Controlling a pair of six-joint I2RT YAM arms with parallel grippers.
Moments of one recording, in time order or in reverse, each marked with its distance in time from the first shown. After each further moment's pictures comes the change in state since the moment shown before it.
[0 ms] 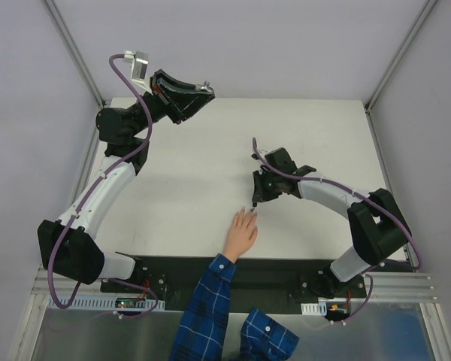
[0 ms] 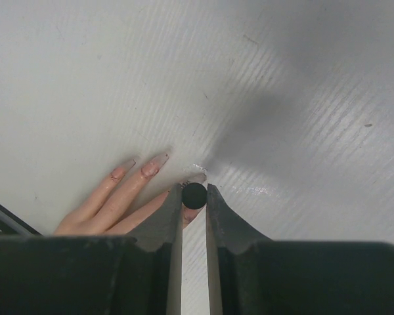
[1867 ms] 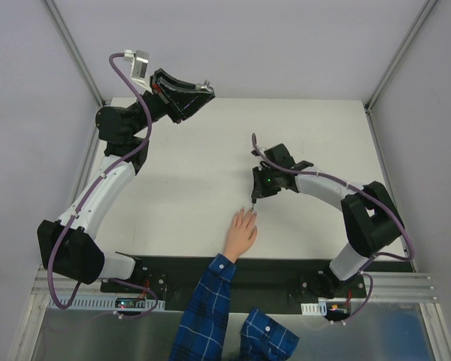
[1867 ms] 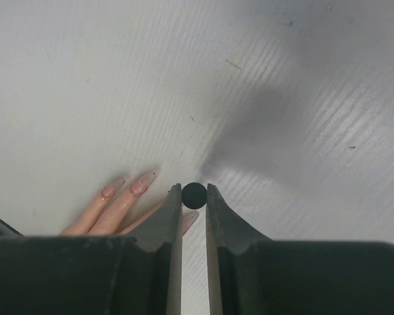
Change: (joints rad) left arm 0.000 0.002 0.011 -0.016 0.003 0.004; right arm -0.024 0.067 0.053 -0.001 -0.012 0.000
